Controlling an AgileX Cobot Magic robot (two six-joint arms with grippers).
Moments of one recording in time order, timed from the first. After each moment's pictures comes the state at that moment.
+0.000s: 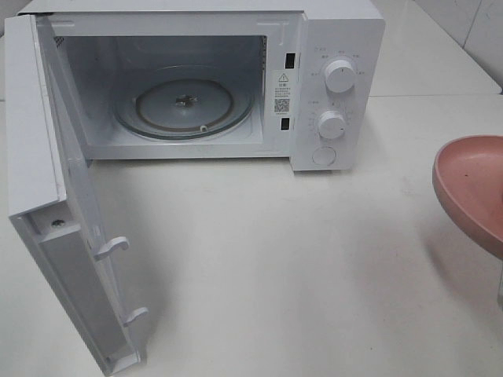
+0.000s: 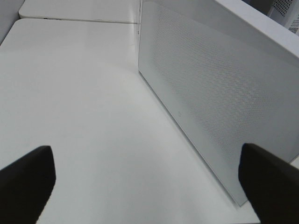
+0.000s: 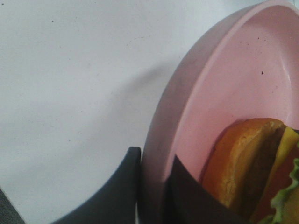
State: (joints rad) left arm 0.03 0.00 -0.52 -0.16 1.08 0.05; right arm 0.74 0.78 -0.32 -0.68 0.72 -0.06
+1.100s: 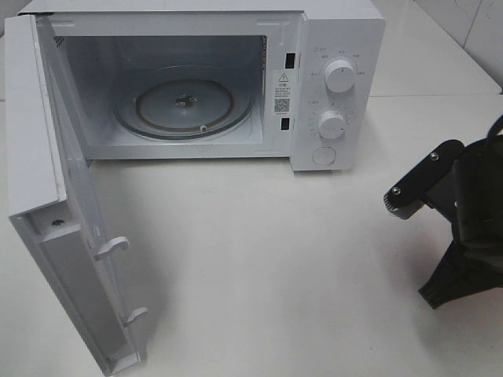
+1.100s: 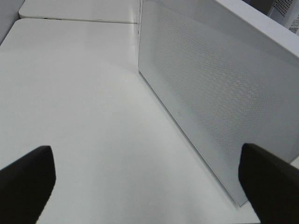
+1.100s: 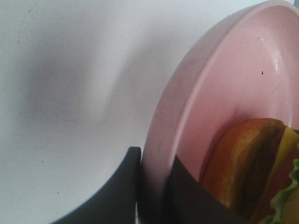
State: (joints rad) left arm 0.03 0.00 -0.52 -0.16 1.08 0.05; right arm 0.74 1.55 -0.58 -0.88 0.91 0.93
